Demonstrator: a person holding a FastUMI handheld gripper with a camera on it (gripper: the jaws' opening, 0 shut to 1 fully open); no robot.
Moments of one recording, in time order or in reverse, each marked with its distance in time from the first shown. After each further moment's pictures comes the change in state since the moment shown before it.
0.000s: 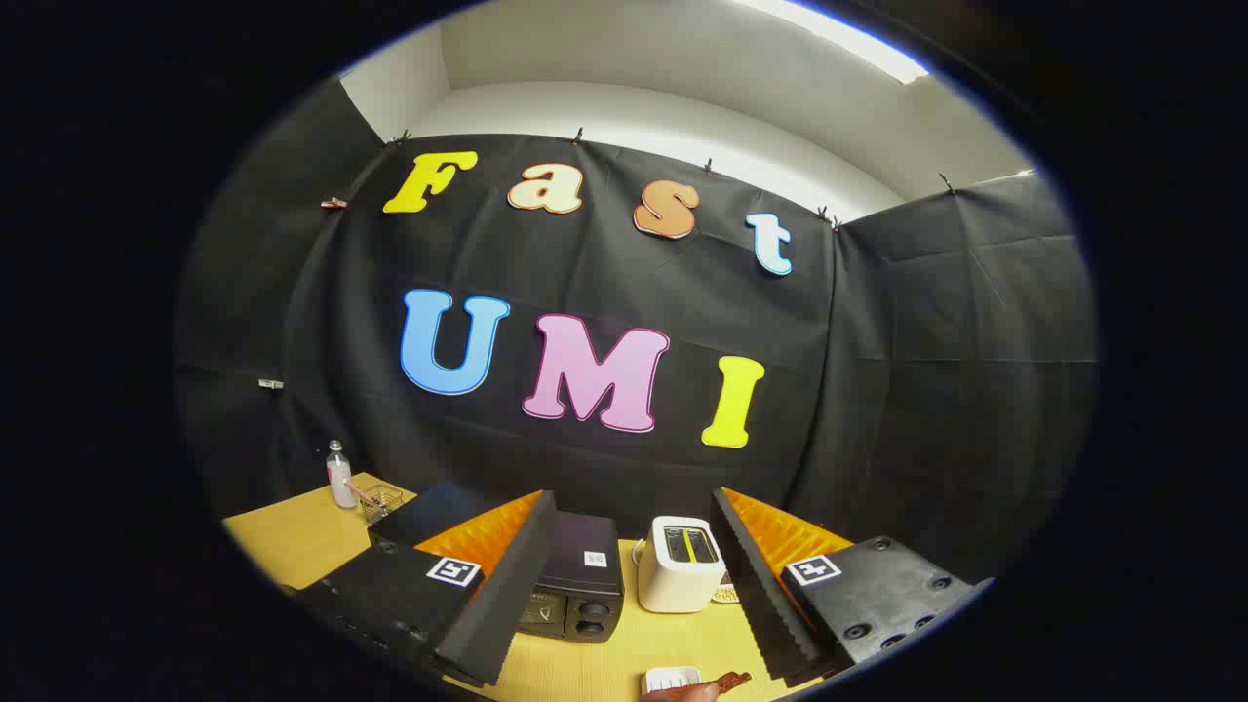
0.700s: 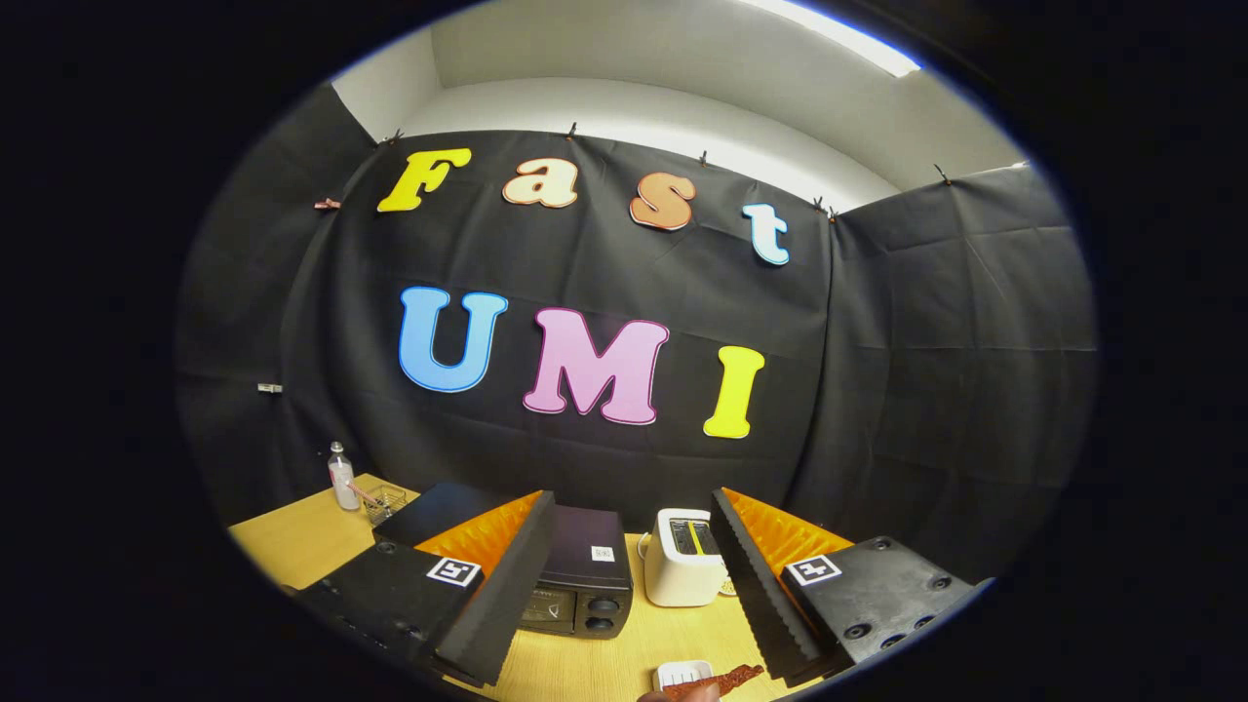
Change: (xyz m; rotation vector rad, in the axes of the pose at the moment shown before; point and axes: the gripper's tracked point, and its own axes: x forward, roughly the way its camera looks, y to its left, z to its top) arm 0.002 0.006 -0.007 0.009 0.019 -0.013
